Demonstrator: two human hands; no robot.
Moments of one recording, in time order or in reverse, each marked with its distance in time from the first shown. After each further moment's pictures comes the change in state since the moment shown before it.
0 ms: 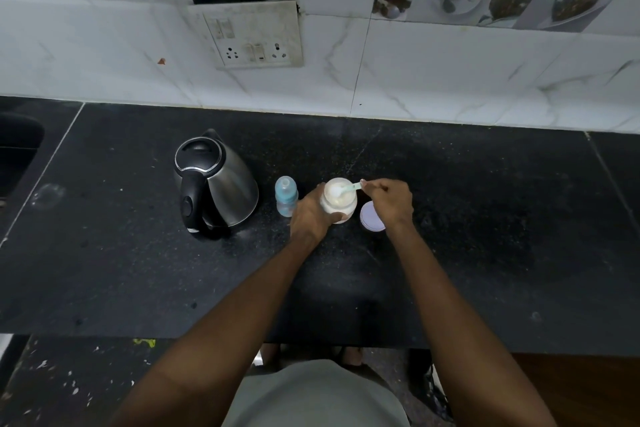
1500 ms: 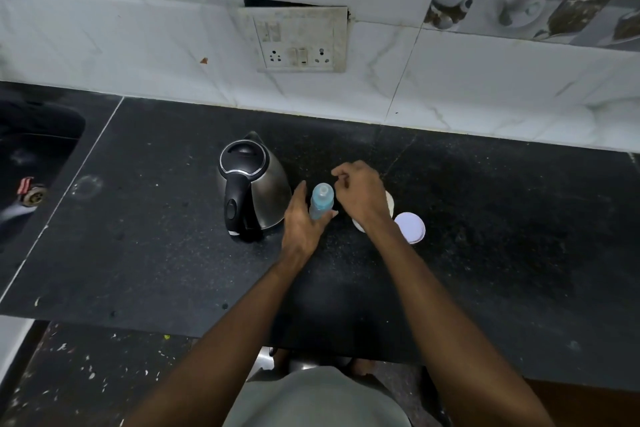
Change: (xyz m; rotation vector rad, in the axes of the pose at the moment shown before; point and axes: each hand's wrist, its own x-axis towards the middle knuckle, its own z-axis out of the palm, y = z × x) left_hand -0.009 -0.046 -0.069 -0.083 0.222 -0.032; right_hand -0.029 -0.090 0.087 -0.391 -0.095 -0.548
